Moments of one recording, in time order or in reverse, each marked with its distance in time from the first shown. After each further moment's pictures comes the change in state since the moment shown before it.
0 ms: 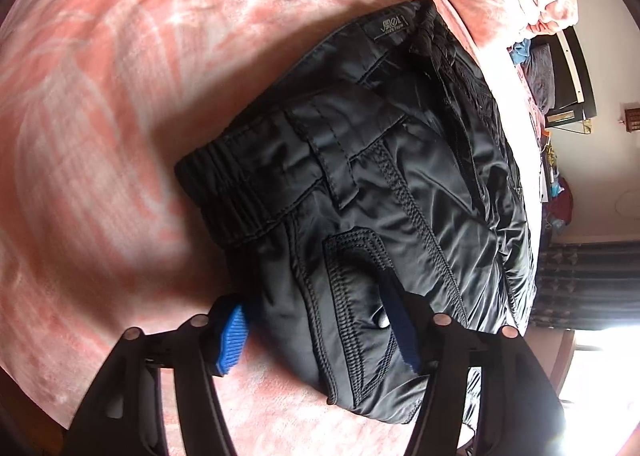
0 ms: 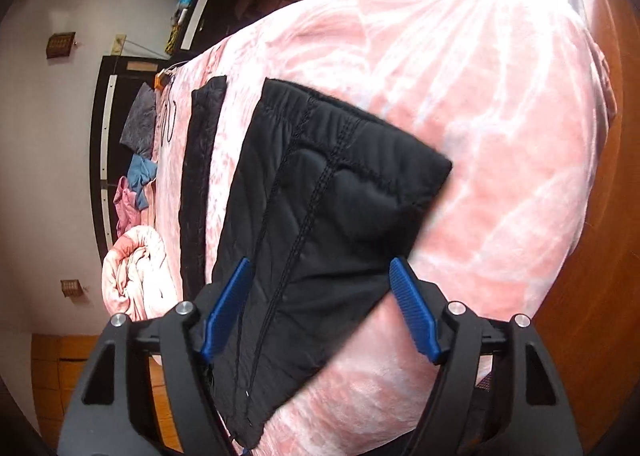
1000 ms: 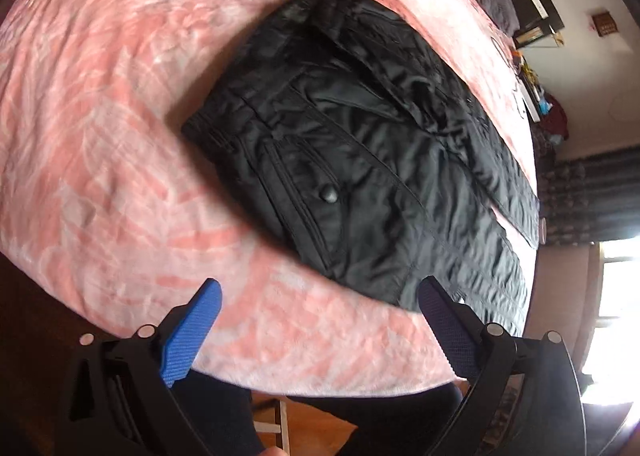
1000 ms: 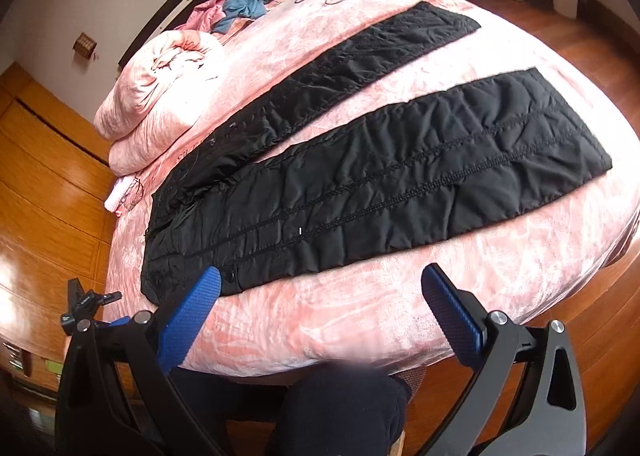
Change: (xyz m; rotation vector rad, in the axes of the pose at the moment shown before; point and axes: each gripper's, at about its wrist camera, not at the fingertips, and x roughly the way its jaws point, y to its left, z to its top) left arm -0.067 -0.044 -0.046 0.239 0.088 0.081; right arm -0.012 0.165 -0.223 -0.778 0.155 -0.107
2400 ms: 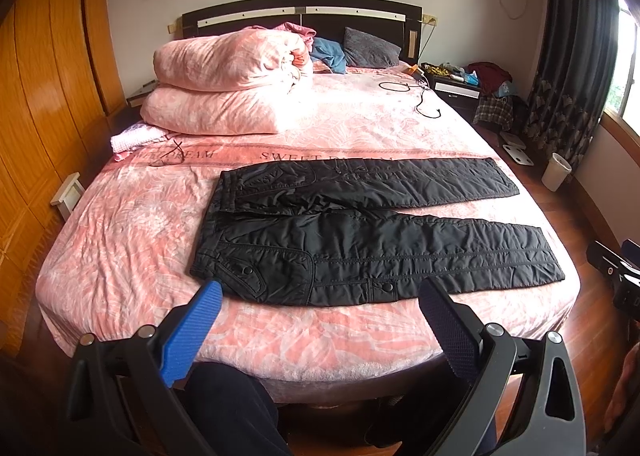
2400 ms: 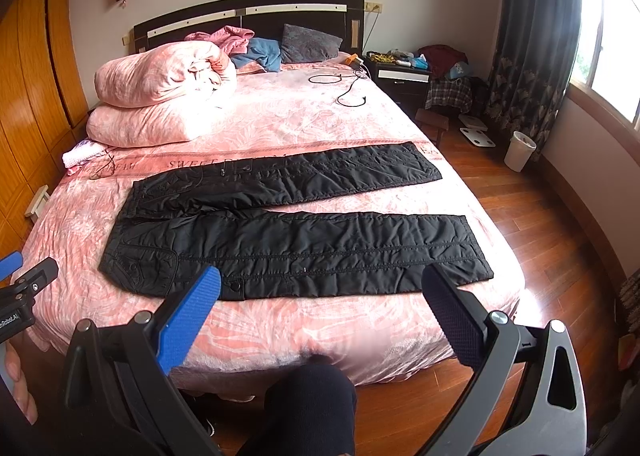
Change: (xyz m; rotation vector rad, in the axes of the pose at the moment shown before) left arm -0.186 -0.235 -0.226 0.613 -0.528 0.240; right arm -0.137 0.221 -0.073 -0.401 -0.289 -0.392
